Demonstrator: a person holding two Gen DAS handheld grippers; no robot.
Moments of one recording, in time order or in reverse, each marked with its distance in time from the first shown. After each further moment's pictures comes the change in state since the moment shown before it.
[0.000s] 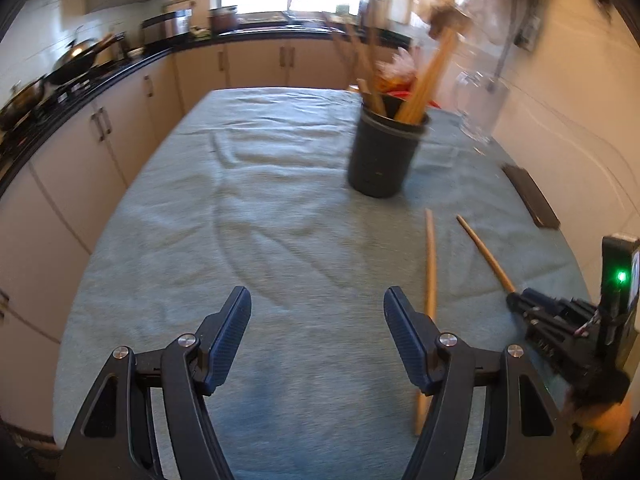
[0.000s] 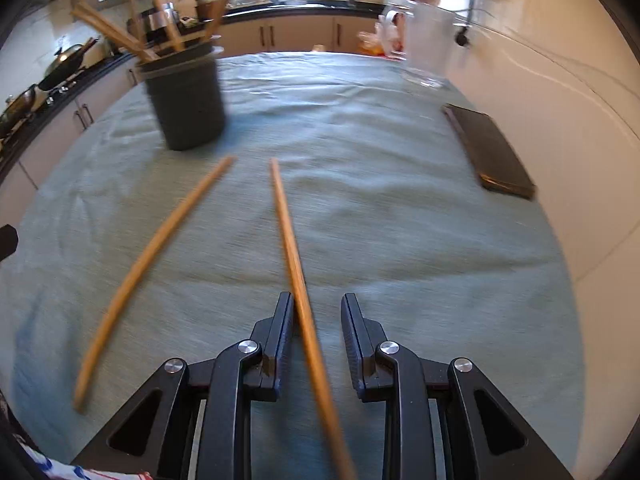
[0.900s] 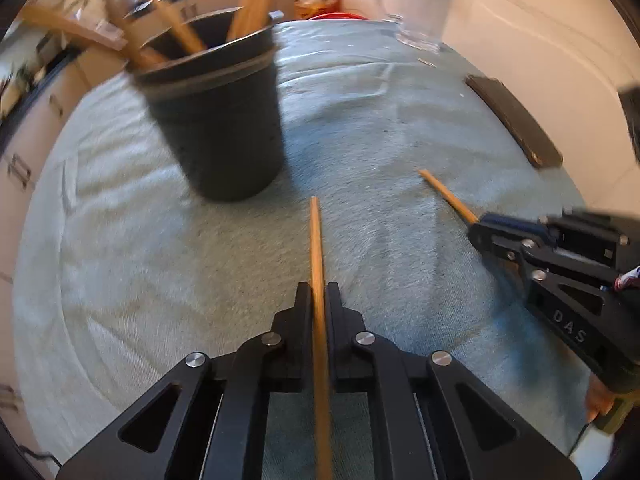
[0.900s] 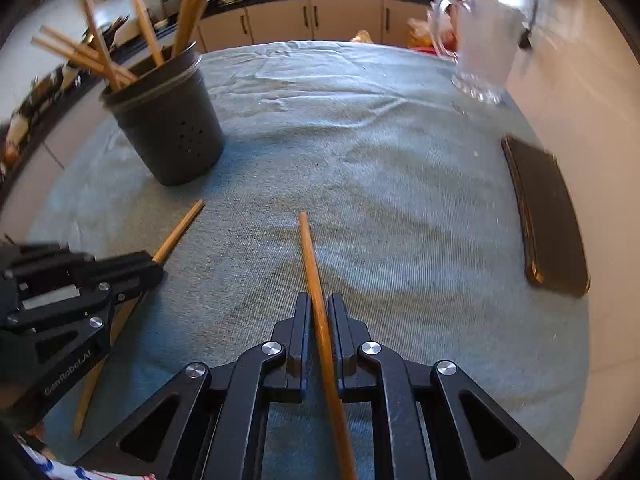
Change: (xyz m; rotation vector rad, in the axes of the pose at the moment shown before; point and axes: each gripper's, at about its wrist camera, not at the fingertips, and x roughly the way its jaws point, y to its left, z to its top) left arm 0.119 -0.095 0.044 0.205 0.253 -0.101; right arm 0.051 -0.023 0.078 -0.087 0.092 0.181
